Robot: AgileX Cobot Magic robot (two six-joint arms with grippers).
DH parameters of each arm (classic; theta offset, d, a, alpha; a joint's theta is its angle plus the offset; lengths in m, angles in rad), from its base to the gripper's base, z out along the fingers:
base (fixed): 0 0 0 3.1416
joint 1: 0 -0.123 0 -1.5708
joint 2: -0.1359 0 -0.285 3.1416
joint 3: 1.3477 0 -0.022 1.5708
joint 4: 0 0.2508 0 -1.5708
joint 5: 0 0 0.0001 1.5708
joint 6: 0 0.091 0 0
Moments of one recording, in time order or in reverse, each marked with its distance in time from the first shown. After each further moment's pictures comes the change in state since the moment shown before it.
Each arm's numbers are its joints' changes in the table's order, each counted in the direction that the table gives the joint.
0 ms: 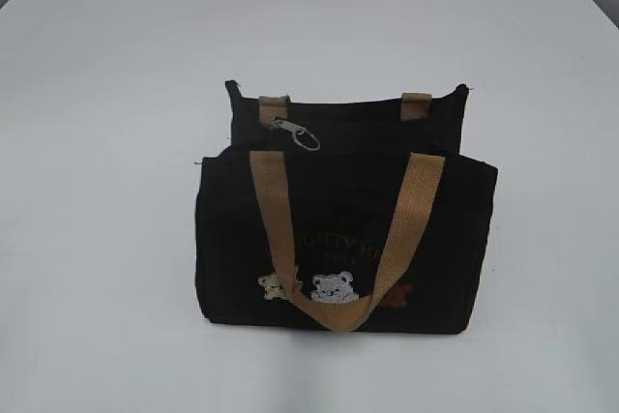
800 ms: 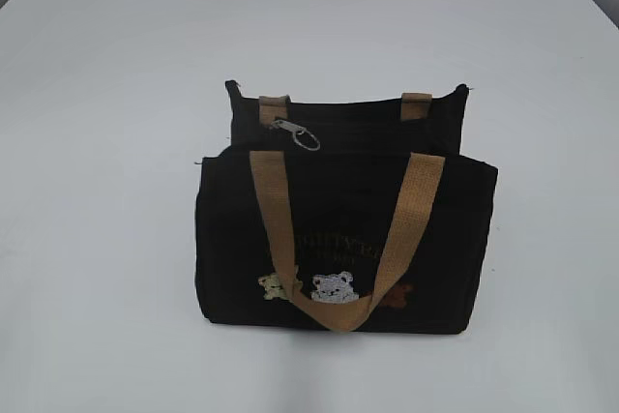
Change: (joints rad) left arm 0.000 0.000 0.000 0.000 0.000 0.000; right arm 0.000 0.000 0.000 0.000 0.000 0.000
